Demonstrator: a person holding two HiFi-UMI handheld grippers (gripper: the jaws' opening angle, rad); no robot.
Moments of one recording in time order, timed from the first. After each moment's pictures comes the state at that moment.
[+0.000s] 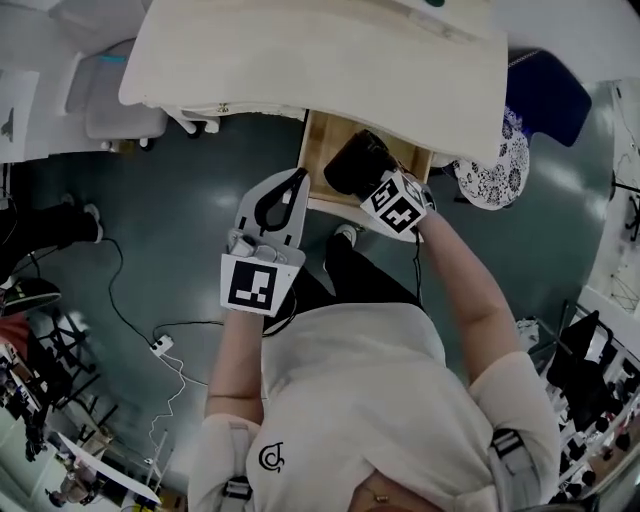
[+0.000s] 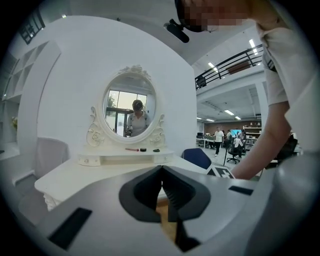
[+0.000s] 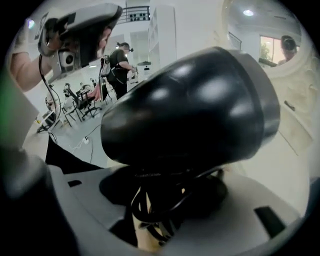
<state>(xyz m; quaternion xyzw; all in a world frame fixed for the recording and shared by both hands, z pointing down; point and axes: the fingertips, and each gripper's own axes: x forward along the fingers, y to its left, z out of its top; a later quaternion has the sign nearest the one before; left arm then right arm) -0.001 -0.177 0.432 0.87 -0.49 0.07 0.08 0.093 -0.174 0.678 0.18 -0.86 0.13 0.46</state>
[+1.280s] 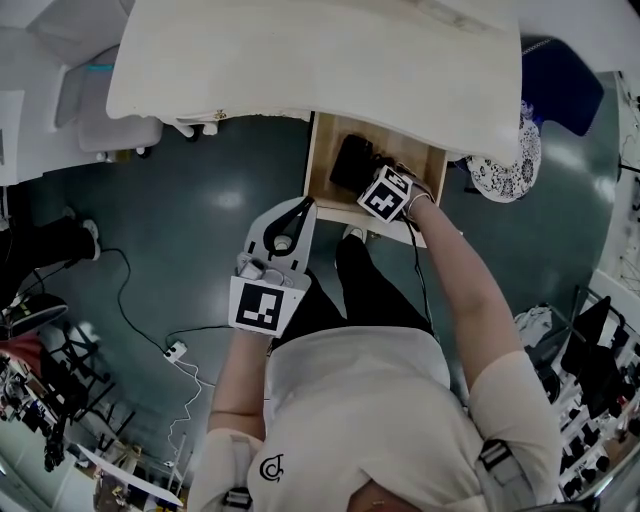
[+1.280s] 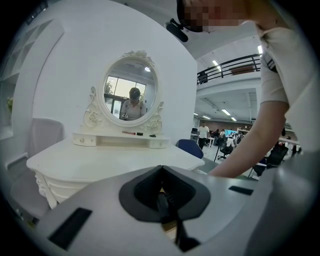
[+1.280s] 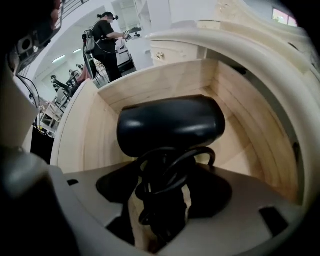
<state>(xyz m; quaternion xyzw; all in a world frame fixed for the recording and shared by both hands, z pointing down) -0.011 -0.162 0.495 0.88 -0.45 0.10 0.14 0.103 -0.158 0.792 0.15 -0.77 0.20 0.59</state>
